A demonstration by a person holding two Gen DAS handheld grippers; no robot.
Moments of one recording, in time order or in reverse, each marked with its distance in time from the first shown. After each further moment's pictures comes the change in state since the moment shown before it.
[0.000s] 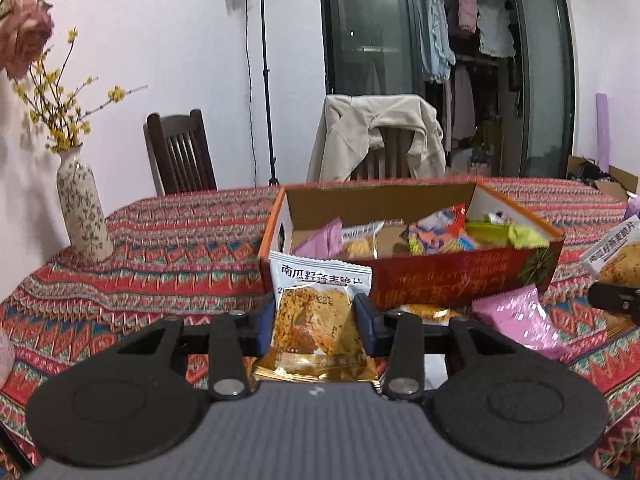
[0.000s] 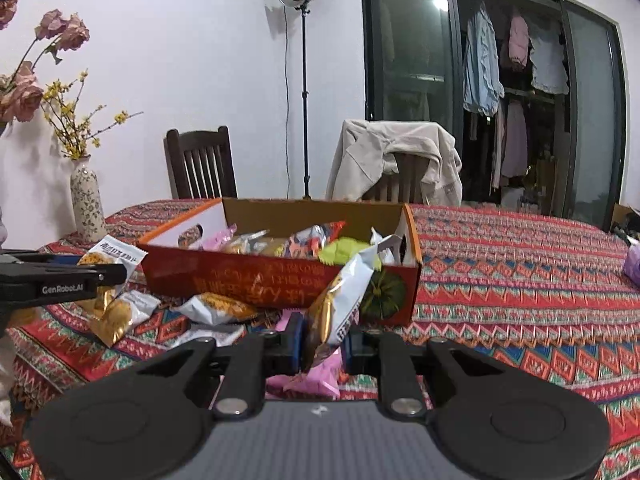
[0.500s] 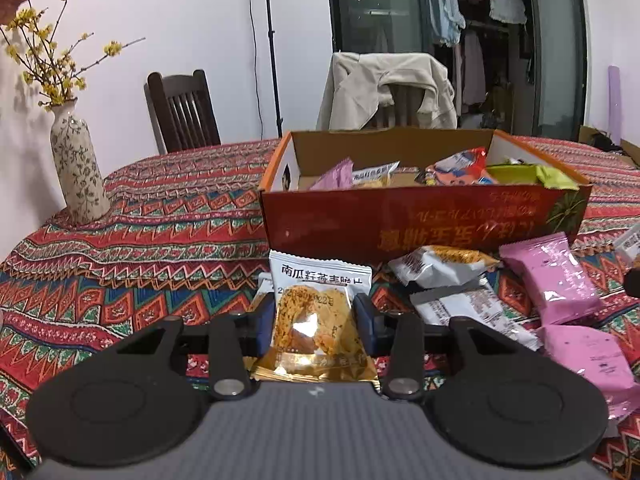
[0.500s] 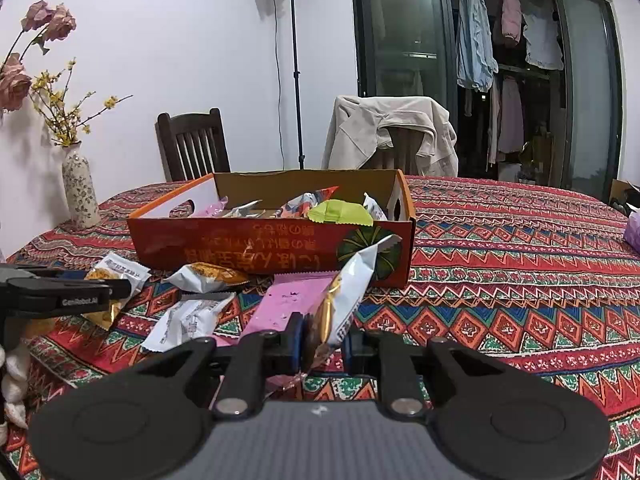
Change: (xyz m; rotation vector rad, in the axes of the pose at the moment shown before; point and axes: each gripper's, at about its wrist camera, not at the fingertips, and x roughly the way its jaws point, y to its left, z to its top) left arm 0.030 0.002 -0.033 0.005 0.116 0.027; right arm 0.009 -0.007 -0.024 0.042 0.065 -0.006
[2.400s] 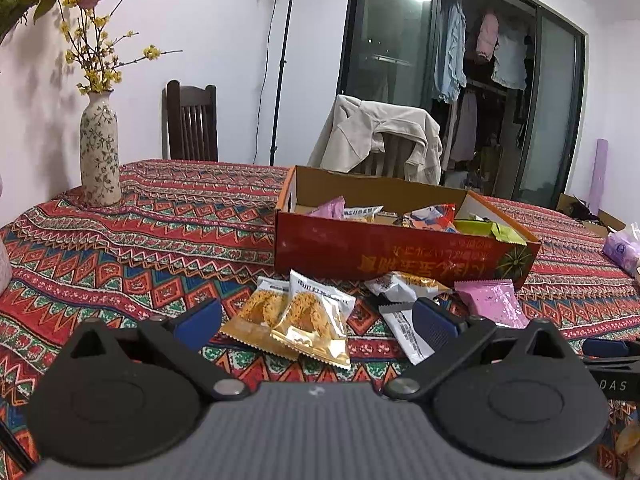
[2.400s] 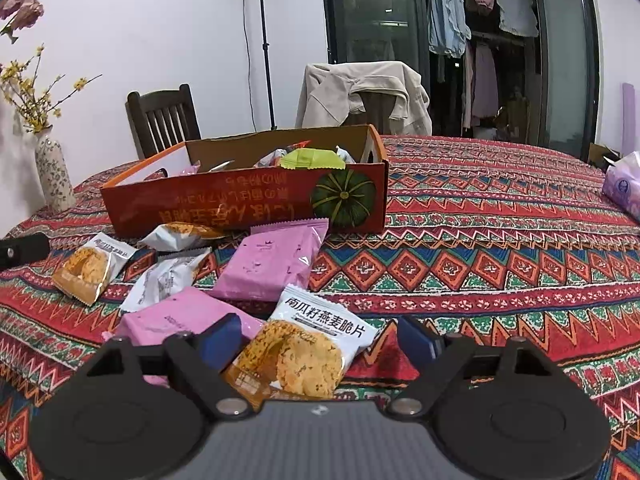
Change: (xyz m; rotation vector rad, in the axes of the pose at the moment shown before) left arm -0.063 0.026 -0.017 -0.165 -0.100 -0.091; right arm 0.004 -0.003 -0.024 0.070 0.097 -0.069
